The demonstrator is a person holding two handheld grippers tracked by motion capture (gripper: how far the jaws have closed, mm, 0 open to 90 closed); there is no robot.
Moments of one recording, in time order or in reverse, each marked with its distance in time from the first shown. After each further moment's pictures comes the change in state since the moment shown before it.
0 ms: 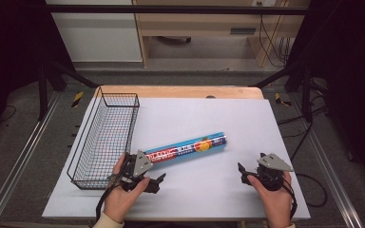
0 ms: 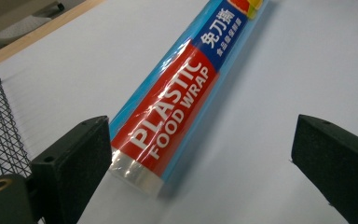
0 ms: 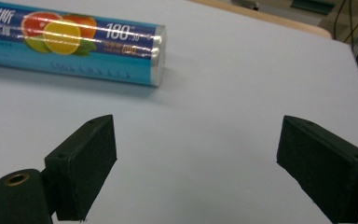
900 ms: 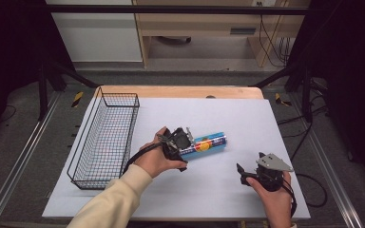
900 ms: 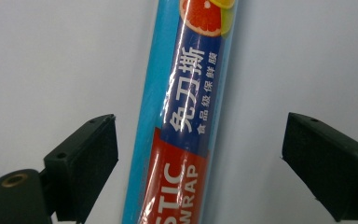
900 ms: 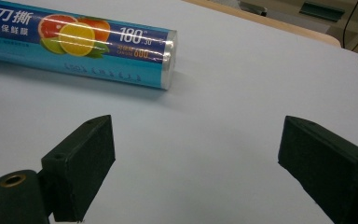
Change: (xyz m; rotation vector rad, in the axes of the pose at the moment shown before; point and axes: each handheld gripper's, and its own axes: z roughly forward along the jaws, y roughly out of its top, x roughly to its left) left arm -0.012 0.114 0.090 0.507 -0.115 0.367; right arm 0.002 0.002 0.000 -0.002 0.038 -0.031
